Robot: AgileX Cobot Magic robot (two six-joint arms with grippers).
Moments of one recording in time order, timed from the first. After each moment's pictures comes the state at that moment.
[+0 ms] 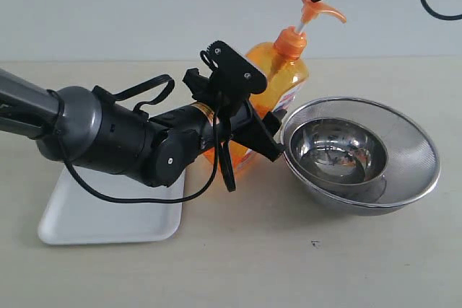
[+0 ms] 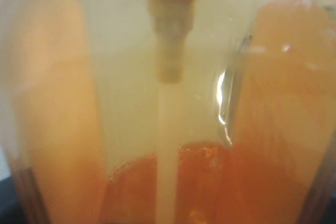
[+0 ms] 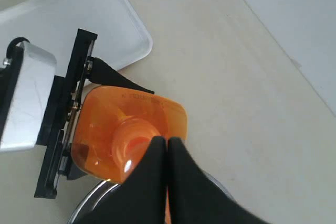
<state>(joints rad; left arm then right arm) -0.73 2.04 -1.06 -0.22 -0.58 0.46 0.24 1.72 -1.69 0.53 1.13 -1.01</state>
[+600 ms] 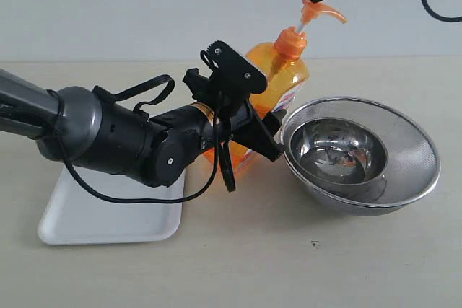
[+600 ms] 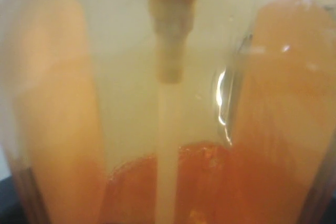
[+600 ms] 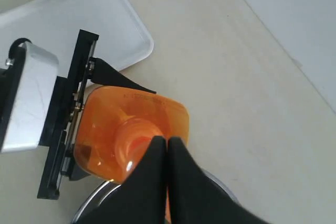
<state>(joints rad) -0.73 2.04 -1.06 -0.22 -0.58 0.46 0.24 1.72 -1.67 0.54 1.11 -1.01</state>
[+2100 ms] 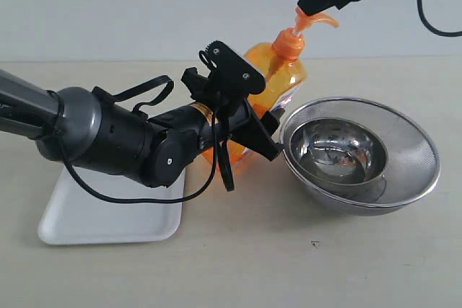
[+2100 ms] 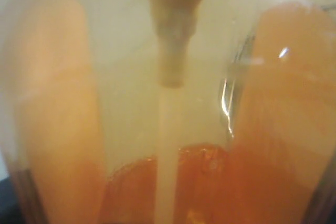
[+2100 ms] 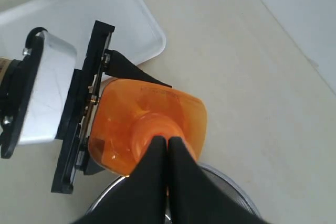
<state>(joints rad) -0.73 2.04 -1.06 -0.22 -0.60 0.47 0.26 1.70 -1.61 0.55 1.09 -1.03</state>
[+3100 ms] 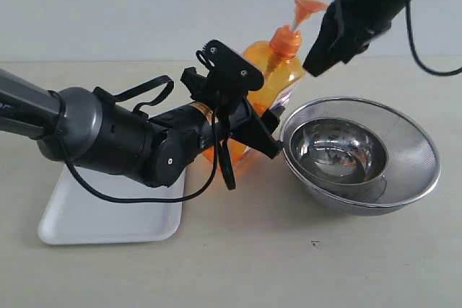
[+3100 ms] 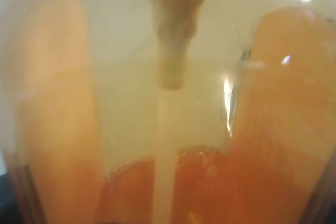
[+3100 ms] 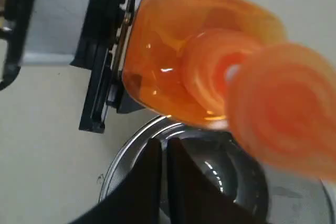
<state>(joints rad) -0.73 2.05 -1.06 -0.23 -0.61 0.46 0.27 1.74 -1.58 0.47 1.20 -1.03</state>
